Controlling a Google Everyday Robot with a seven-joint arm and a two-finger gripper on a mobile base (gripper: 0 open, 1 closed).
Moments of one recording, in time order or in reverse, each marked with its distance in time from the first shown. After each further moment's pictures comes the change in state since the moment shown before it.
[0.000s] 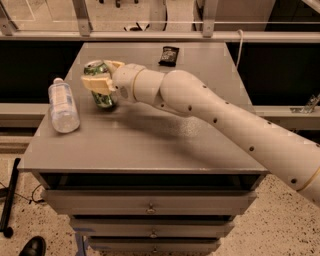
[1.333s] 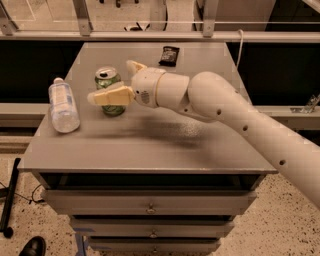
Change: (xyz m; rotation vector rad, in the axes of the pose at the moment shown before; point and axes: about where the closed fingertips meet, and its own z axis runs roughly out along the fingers) arm -0.004 0.010 -0.058 -0.059 -0.005 0.035
